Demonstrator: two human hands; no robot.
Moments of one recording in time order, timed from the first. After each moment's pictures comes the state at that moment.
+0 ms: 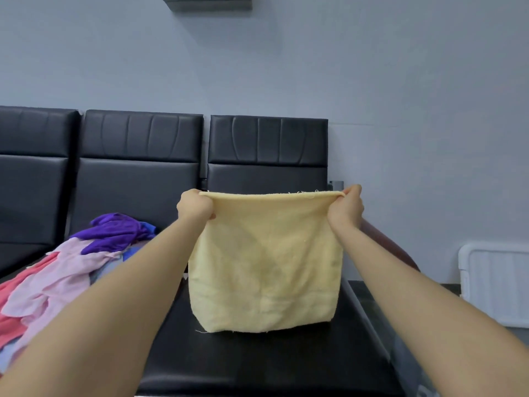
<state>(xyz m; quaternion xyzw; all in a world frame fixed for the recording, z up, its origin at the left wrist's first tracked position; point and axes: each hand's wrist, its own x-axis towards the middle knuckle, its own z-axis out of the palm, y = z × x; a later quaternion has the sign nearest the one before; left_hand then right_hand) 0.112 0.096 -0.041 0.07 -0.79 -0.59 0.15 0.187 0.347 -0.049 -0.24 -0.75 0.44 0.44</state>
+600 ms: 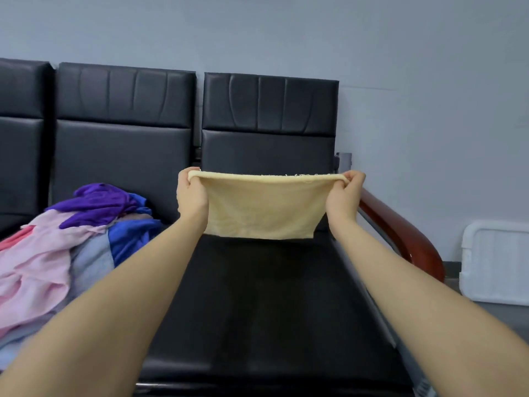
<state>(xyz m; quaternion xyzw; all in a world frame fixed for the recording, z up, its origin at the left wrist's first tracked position) 0.081 0.117 -0.099 0.03 -0.66 -0.73 0.19 0.139 0.352 -0.095 -0.14 -0.70 0.52 0.47</state>
